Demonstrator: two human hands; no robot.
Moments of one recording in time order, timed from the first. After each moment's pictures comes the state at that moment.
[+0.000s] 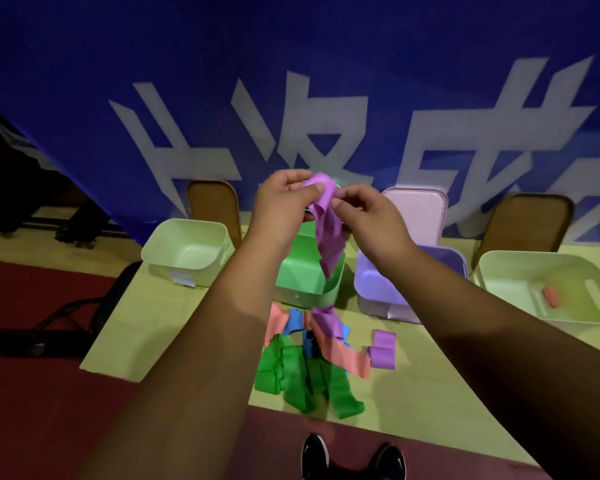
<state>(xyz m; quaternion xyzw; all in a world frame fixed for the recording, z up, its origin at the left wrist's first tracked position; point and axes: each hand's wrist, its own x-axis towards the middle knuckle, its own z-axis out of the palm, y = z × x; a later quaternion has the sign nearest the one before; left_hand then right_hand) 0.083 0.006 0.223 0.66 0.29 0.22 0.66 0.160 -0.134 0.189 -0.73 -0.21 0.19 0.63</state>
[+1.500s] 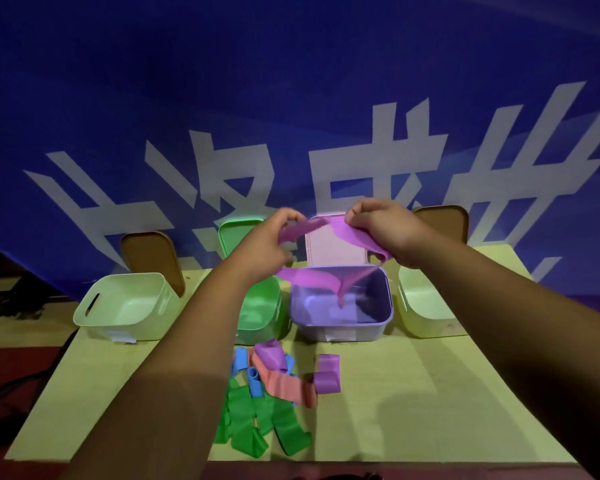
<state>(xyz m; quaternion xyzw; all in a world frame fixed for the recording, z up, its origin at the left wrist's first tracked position) 0.143 -0.073 0.219 0.90 0.12 0.03 0.41 0.263 -0.294 0.224 -0.78 -0.18 0.25 0.54</state>
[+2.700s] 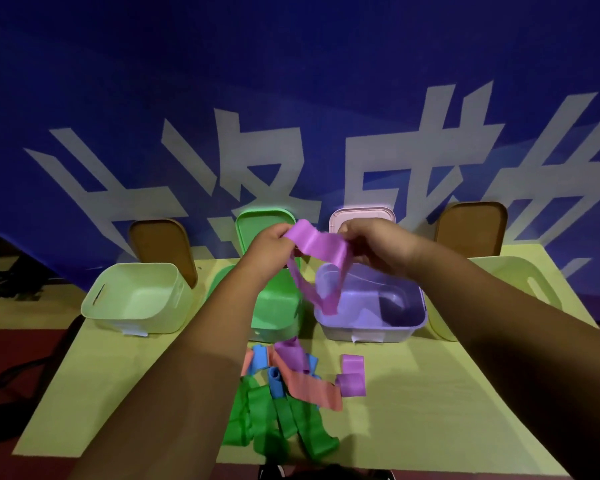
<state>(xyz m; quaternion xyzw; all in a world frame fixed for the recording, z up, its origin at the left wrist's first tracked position) 0.155 -0.003 0.164 0.82 0.28 0.02 0.50 0.249 -0.205 0.185 -0.67 -0.14 0.40 0.61</state>
